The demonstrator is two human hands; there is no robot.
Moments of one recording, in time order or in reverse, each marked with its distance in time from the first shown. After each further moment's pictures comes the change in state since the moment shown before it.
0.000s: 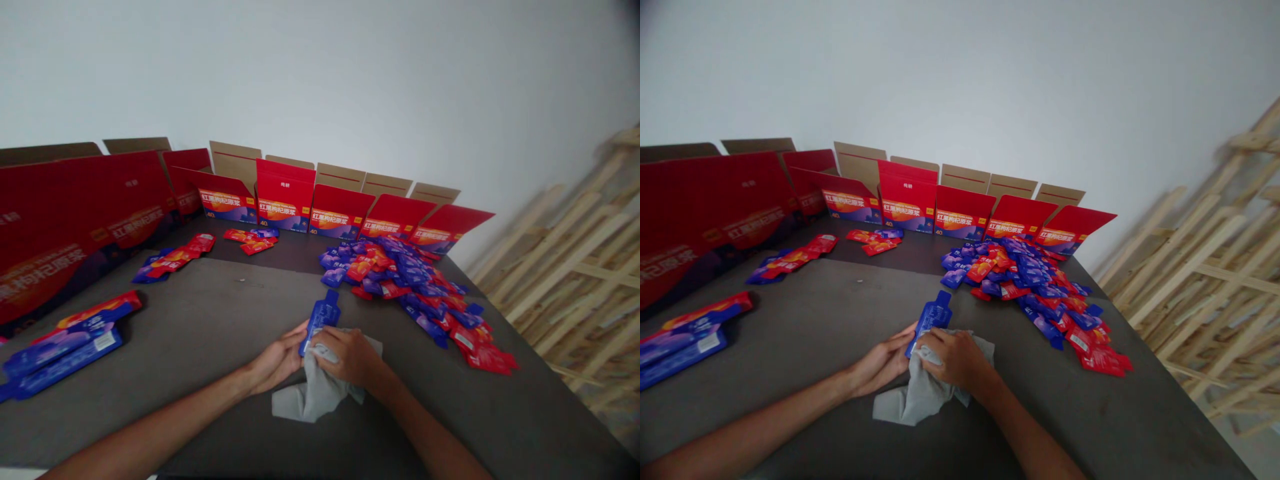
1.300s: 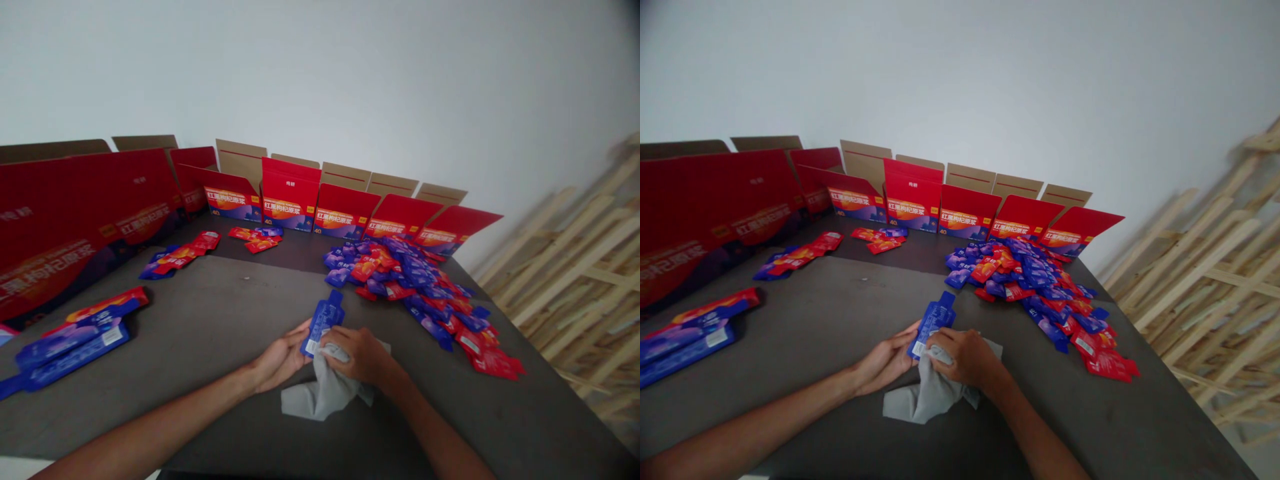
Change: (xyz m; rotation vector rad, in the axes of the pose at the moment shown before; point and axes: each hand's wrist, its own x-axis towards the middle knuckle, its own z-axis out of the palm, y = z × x) left_hand 0.001 0.000 -0.001 -0.048 0.026 0.018; right_hand -0.004 0.007 -0.012 0.057 -0.040 0.004
